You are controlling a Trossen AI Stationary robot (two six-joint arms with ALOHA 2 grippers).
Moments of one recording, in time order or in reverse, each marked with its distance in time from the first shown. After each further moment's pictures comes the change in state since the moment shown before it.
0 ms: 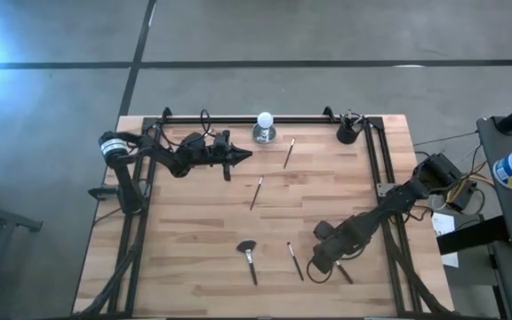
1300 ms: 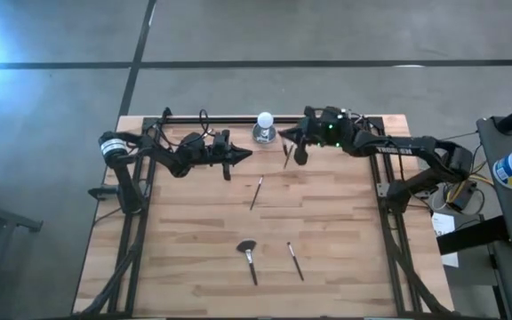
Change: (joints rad) left arm 0.005 -0.002 -0.002 0.025 0.000 -0.018; right arm -1.103 -0.198 -0.075 0.985 -0.215 -1.539
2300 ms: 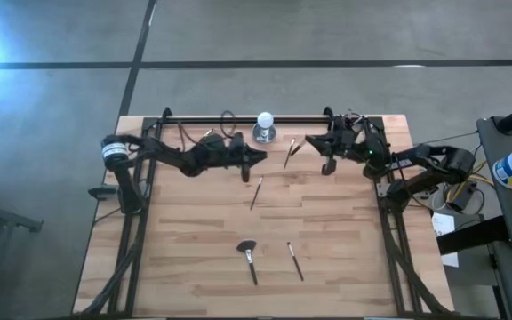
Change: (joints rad) left arm -0.139 0.002 0.206 -0.357 -0.219 0.005; right arm -0.126 -0.007 -0.528 1.137 -0.220 0.190
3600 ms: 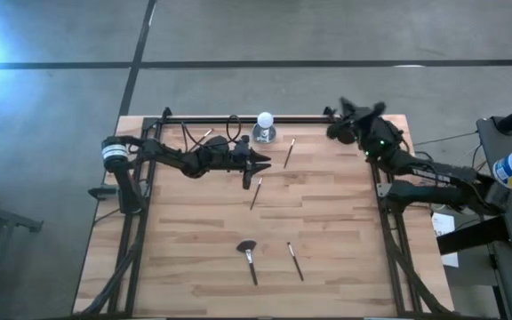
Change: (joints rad) left arm -0.041 -0.002 0.036 -0.049 0.070 0.126; right arm 0.032 -0.488 0.158 -0.827 0.969 -0.231
